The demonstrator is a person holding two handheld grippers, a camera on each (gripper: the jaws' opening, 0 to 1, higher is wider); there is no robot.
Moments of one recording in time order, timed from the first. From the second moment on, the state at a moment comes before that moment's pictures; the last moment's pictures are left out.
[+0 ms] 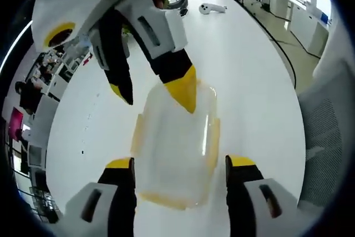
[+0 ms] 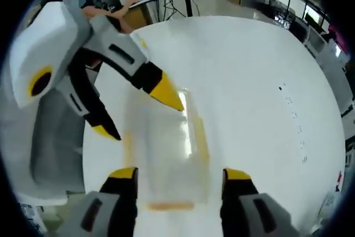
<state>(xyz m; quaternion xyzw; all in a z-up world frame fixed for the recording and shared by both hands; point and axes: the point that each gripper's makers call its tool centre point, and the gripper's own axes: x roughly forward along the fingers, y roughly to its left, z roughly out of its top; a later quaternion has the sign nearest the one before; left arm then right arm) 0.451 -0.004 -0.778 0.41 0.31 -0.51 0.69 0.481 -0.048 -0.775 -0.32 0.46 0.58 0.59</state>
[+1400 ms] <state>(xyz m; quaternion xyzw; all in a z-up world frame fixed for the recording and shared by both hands) 0.468 0.017 -0.821 0.46 0.34 -0.53 0.63 0.459 -0.065 -0.807 -0.41 0.42 0.54 0.61</state>
